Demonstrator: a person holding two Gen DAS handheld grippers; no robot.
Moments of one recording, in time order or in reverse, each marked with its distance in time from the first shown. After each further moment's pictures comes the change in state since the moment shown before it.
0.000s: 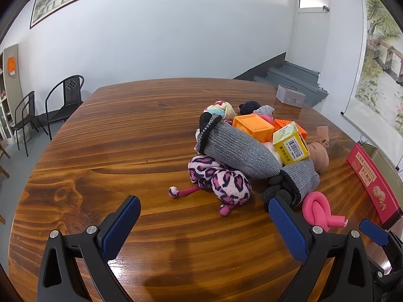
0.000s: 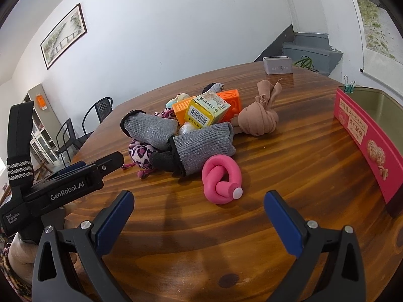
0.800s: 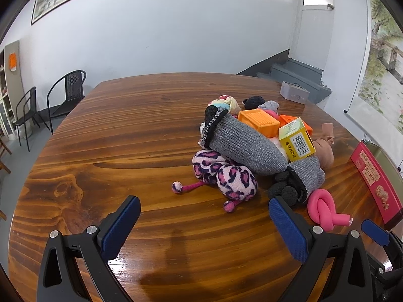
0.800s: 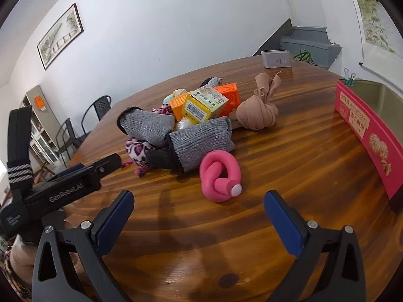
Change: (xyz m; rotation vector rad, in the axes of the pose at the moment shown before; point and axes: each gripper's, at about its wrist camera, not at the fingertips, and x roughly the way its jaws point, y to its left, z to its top) left arm 0.005 0.005 -0.001 -0.017 0.029 0.011; right arm 0.005 -0.003 0.001 0.010 0.034 -0.020
